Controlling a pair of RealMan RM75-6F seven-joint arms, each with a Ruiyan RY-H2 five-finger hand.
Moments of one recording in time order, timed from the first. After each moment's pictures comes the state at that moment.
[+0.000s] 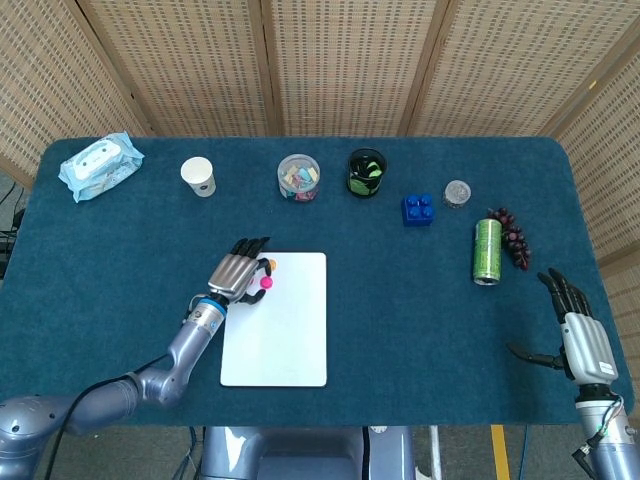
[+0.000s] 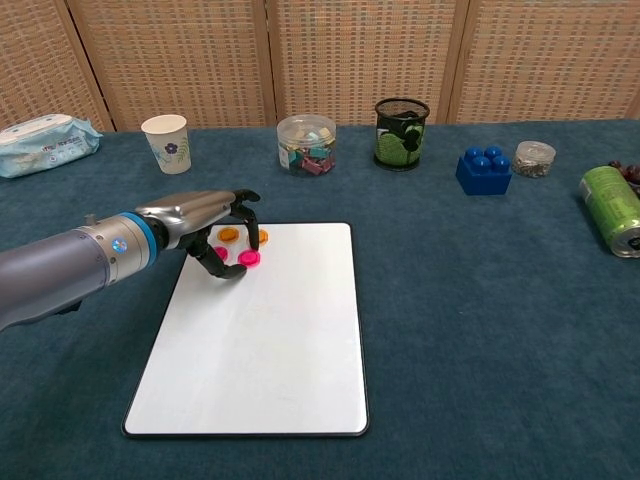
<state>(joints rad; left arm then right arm) -0.82 -1.83 -0.22 -1.07 1.07 0.79 0.25 0.13 -1.11 0.12 -1.72 -1.36 1.34 0.23</state>
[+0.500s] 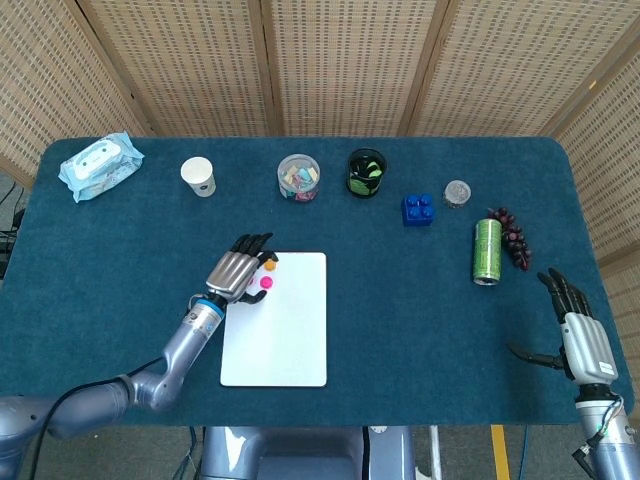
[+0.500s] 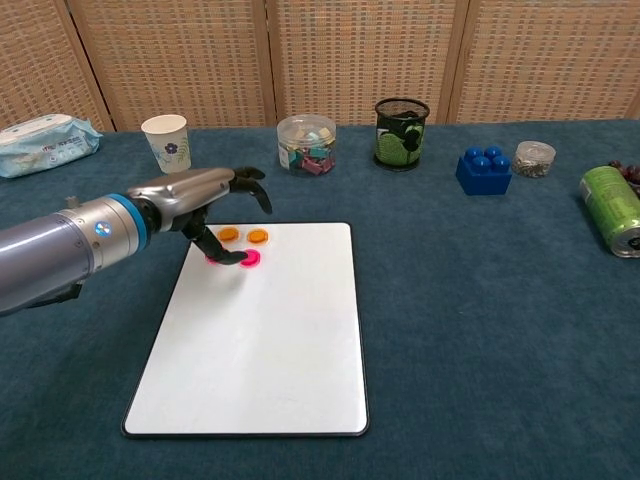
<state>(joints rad) -0.80 -1.75 -0.22 -1.22 1.13 0.87 0.22 0.14 -1.11 0.12 -1.72 -1.36 1.34 0.23</state>
